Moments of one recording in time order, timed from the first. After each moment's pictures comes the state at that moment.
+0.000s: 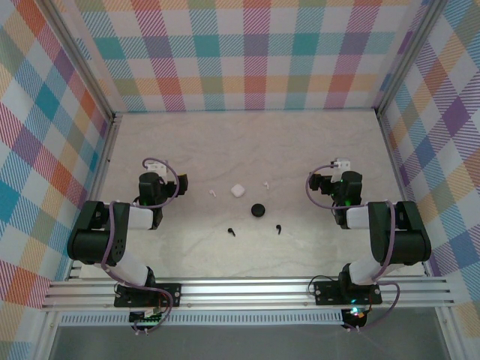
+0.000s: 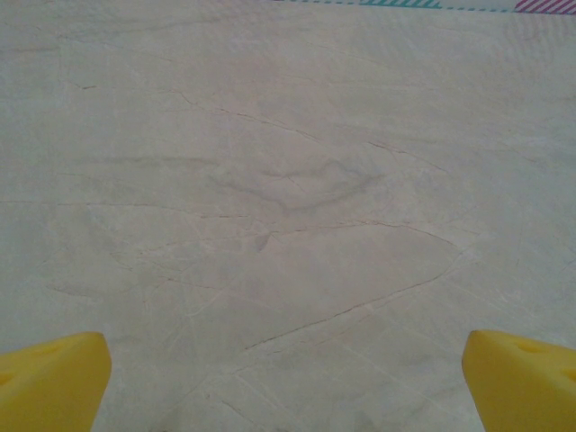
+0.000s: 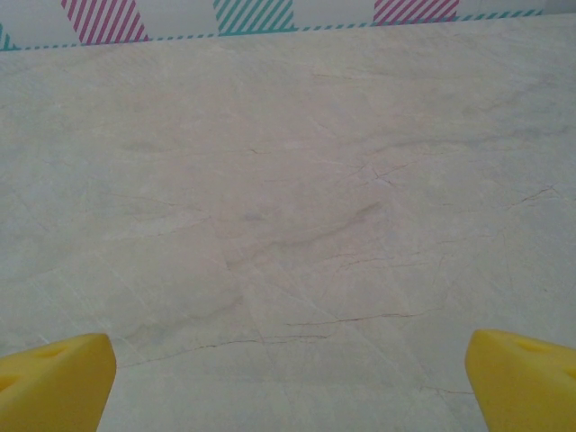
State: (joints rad) left arm -0.06 1.59 0.44 0.72 -0.02 -0.08; right arm 0.02 1.55 0.40 0.76 -0.08 0.05
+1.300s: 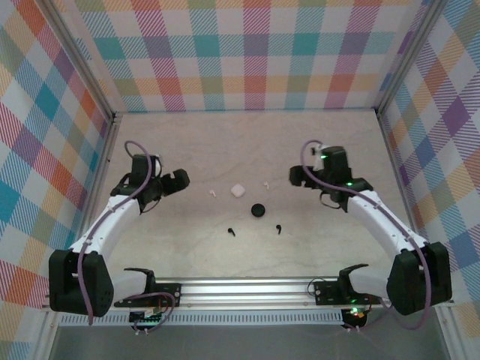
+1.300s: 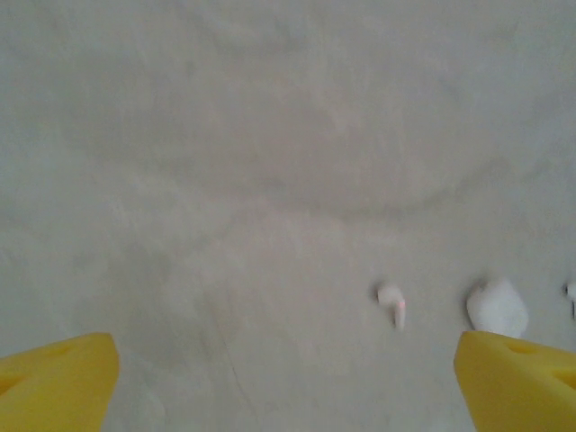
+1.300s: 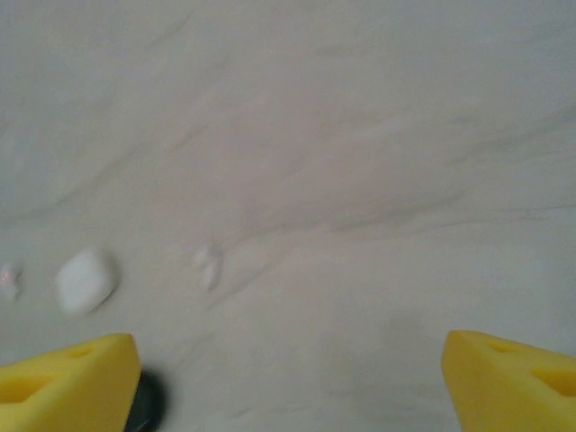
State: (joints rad) left arm -0.15 1.21 0.80 -0.48 0.12 -0.48; right arm 0.37 1.24 0.86 -0.39 -0.09 0.29
